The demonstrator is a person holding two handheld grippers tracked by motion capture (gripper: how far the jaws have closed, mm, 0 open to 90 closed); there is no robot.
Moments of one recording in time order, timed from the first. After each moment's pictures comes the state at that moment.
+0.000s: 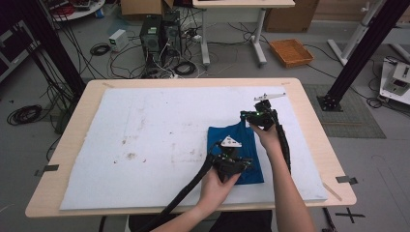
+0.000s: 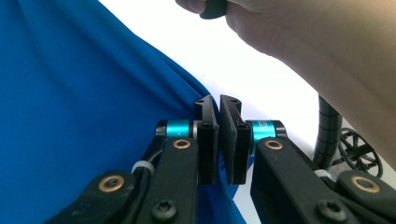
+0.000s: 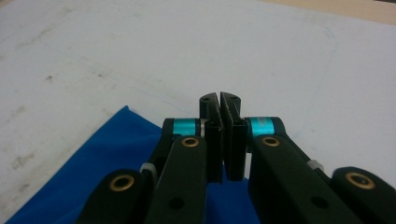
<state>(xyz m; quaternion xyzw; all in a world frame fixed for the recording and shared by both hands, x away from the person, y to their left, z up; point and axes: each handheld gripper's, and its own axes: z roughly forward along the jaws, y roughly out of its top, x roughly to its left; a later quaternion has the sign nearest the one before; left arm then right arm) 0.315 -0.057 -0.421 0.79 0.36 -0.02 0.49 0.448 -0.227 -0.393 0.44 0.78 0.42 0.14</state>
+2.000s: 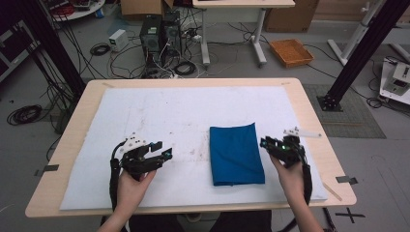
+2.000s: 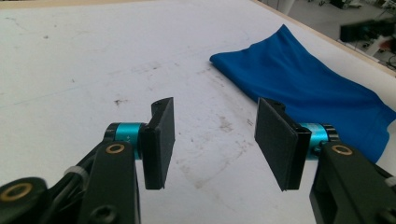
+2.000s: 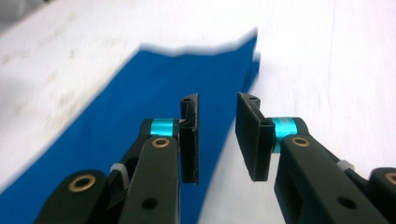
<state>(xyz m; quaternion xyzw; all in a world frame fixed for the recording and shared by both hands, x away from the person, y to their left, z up) 0.295 0.177 -0.408 0.73 0.42 0.16 0.52 0.333 -0.280 -0.411 0.51 0.71 0.46 0.17</state>
